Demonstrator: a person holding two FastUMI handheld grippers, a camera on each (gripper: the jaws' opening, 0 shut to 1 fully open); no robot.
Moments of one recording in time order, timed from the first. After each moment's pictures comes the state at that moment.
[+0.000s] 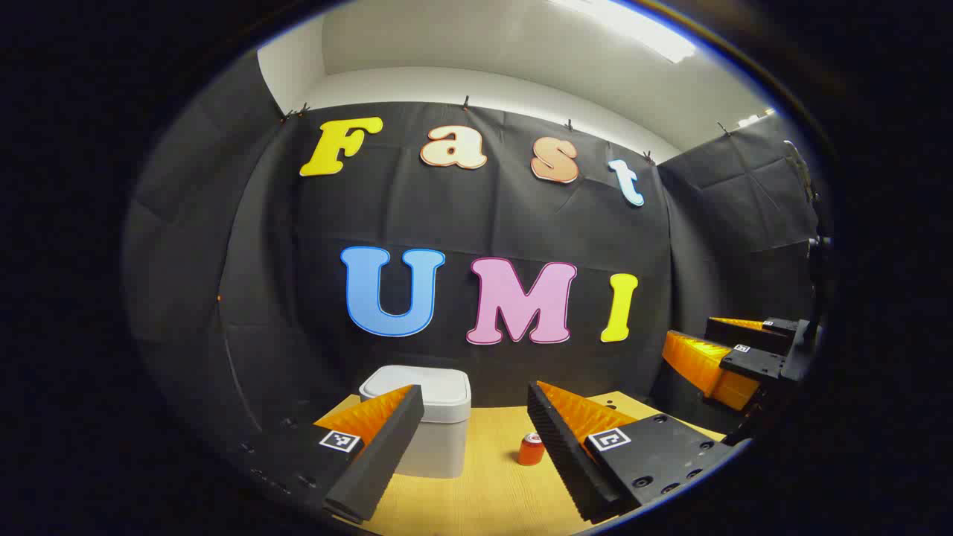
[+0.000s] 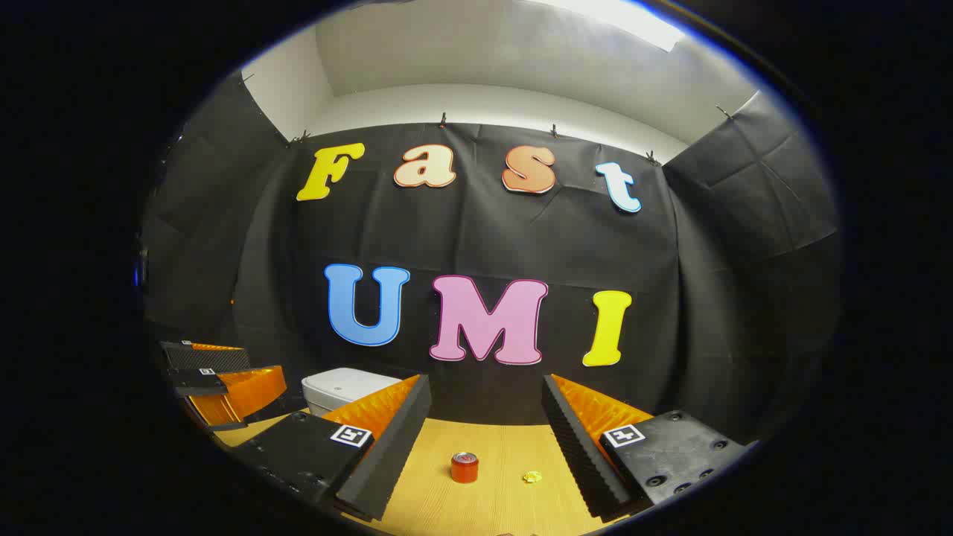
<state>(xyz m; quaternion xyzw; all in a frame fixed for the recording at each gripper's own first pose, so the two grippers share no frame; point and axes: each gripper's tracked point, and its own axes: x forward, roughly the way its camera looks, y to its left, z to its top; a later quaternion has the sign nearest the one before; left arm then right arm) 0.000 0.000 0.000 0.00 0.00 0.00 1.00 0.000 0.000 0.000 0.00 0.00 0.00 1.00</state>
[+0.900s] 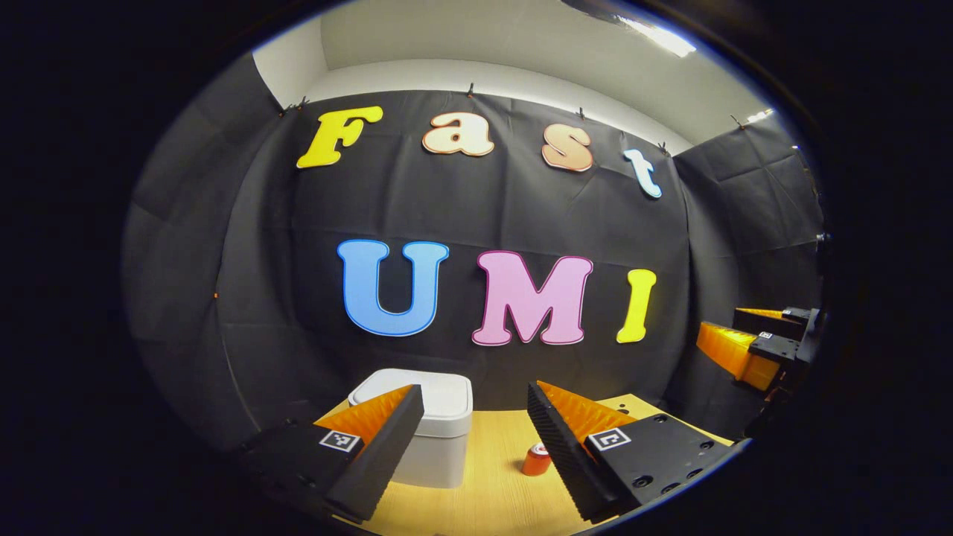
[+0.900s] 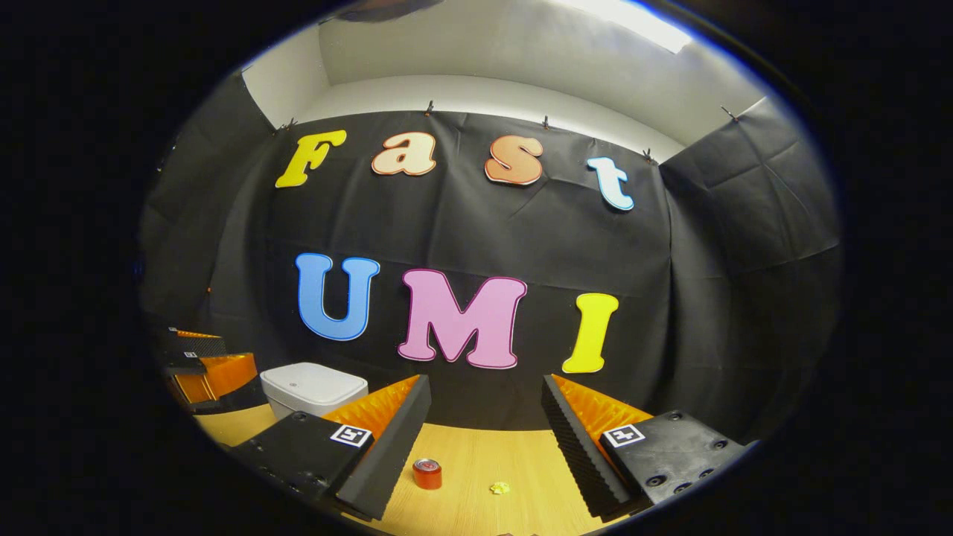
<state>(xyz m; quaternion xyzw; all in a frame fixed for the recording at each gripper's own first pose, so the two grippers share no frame) 0.057 -0.002 0.004 -0.01 0.00 0.02 1.00 0.049 -0.051 0.001 -0.02 0.00 -0.02 1.00</state>
